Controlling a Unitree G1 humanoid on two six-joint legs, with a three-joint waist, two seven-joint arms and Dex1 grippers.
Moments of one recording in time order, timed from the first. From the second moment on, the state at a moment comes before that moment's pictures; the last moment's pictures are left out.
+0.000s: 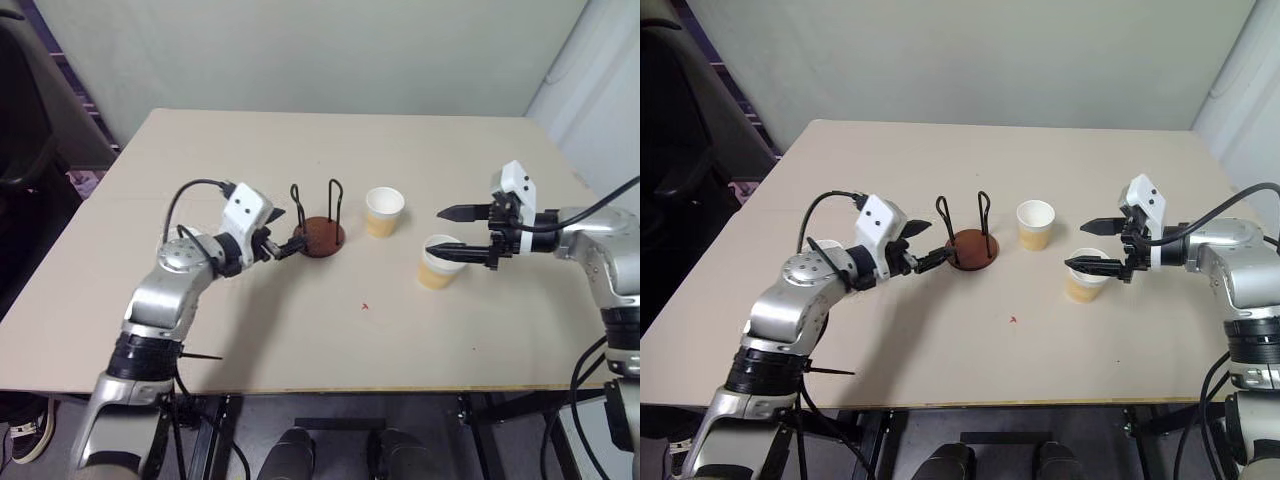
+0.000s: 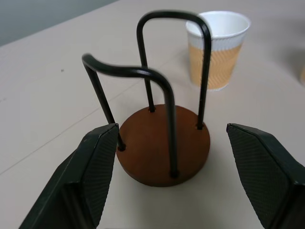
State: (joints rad) left arm -0.60 0.55 -0.05 0.09 -0.27 0.45 -0.67; right arm -0.67 -0.82 0.00 0.07 0.39 0.62 1.22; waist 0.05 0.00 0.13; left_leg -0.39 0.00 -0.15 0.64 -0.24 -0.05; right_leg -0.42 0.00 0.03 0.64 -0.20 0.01
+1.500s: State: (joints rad) left arm -0.43 0.51 -0.21 -0.30 -0.34 0.64 -0.86; right arm -0.60 -0.86 0.00 -0.05 0.44 0.67 1.18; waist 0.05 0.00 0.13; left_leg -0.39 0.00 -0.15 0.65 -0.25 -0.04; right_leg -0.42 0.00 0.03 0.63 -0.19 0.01
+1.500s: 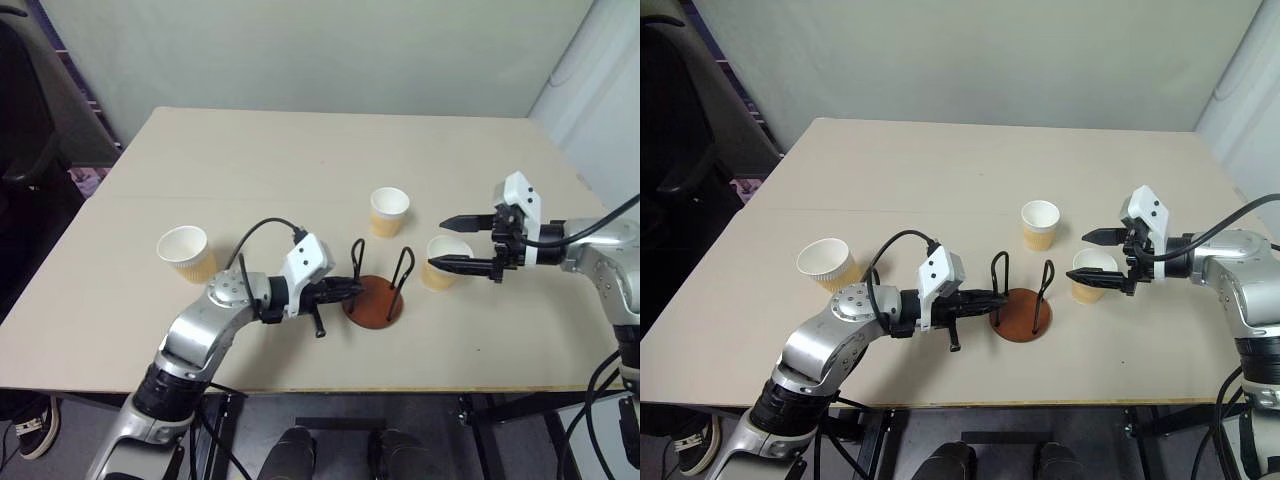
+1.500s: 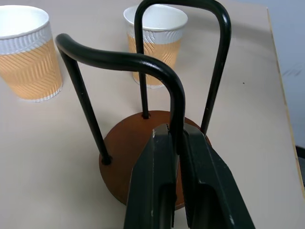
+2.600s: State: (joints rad) left arm -0.28 0.64 -0.03 -0.38 -0.40 0.65 -0.81; right arm -0.65 -0.96 0.19 0.04 0.19 0.48 1.32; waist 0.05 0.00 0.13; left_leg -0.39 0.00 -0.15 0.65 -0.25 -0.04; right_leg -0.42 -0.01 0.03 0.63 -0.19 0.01
